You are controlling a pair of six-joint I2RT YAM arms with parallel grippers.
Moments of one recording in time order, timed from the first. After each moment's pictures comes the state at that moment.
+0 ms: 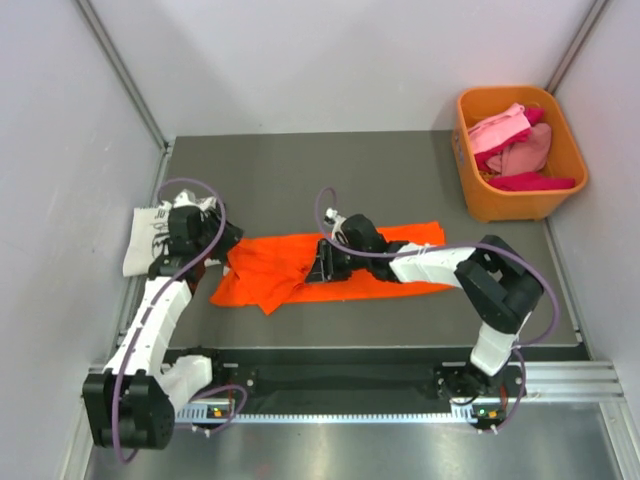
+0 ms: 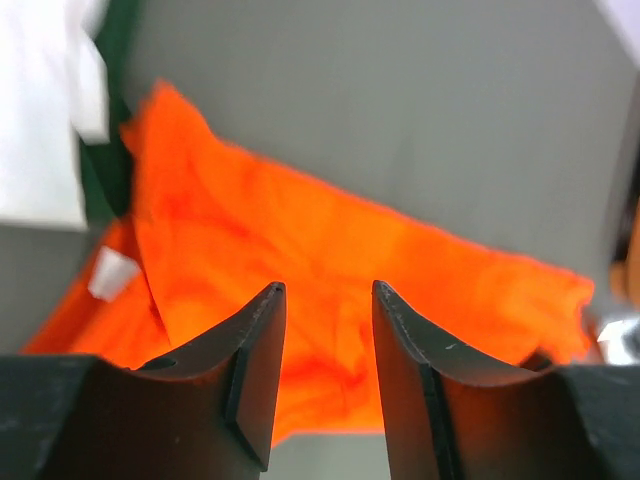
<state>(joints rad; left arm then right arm) -0.03 1.01 0.74 -0.32 0.08 -0.71 0.82 1.75 0.93 0.16 -0.41 0.71</state>
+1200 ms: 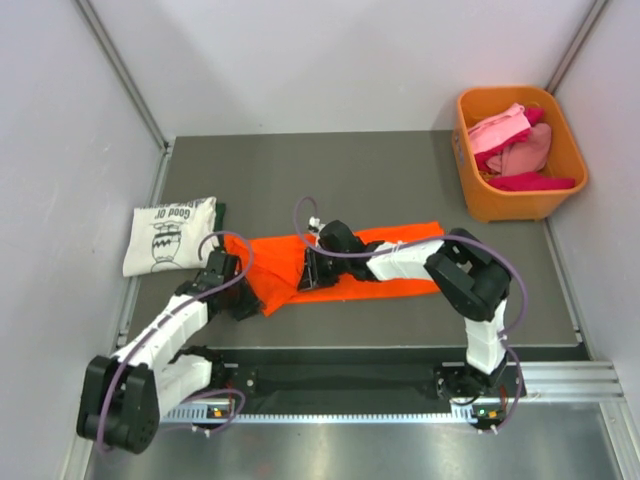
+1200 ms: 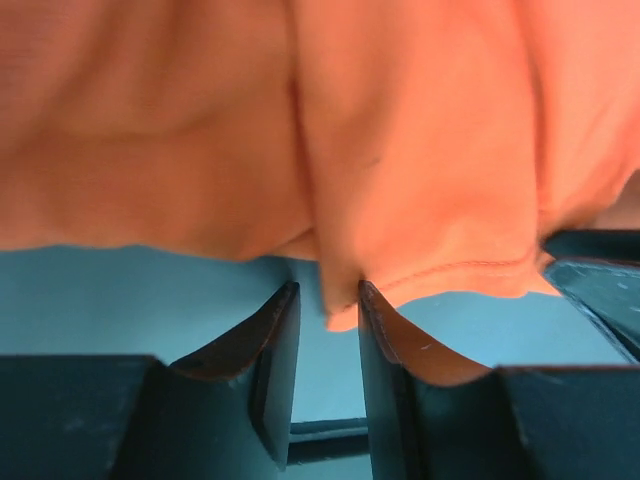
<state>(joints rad) -0.24 1.03 0.43 -0.50 0.12 -0.84 0.89 1.95 1.08 0.10 -0.36 0.74</state>
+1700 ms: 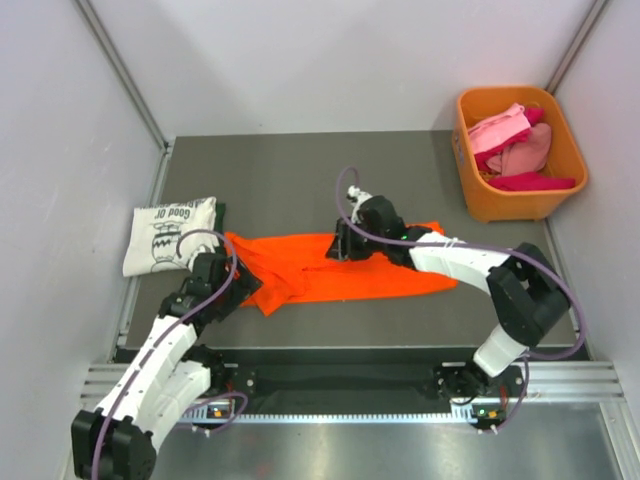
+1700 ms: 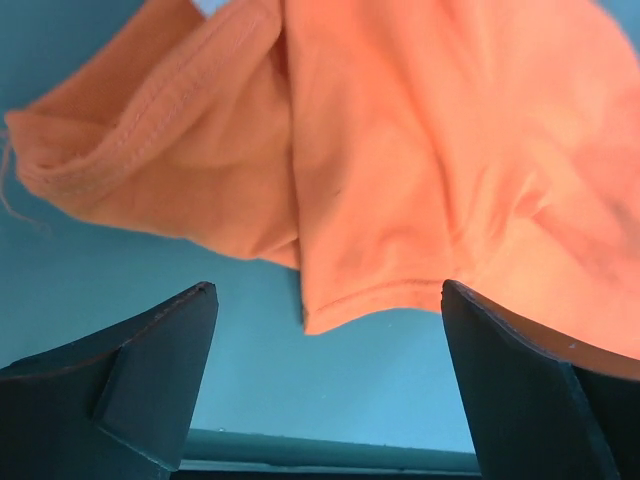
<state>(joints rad) -0.24 0.75 0.46 -0.61 -0.04 -0.91 0.75 1.64 0.99 -0.02 -0.23 0.59</state>
